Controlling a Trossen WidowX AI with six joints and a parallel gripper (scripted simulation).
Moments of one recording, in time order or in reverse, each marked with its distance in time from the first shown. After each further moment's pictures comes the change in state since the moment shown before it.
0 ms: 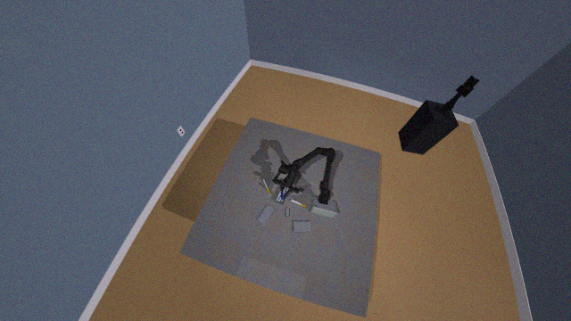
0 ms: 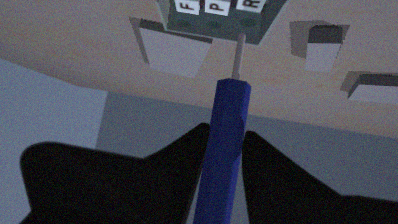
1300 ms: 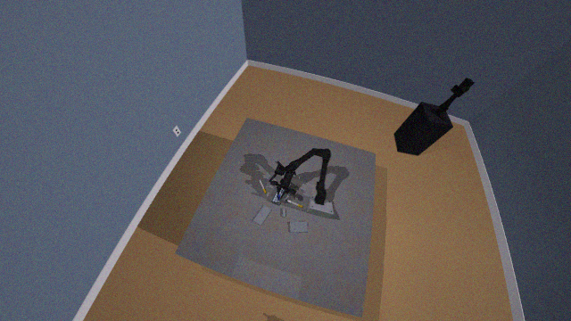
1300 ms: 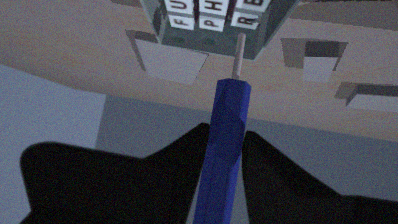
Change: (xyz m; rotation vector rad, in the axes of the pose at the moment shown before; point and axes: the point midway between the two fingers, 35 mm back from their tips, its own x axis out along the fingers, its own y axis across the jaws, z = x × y) arm 0.006 -0.001 0.009 0.001 -0.002 -0.003
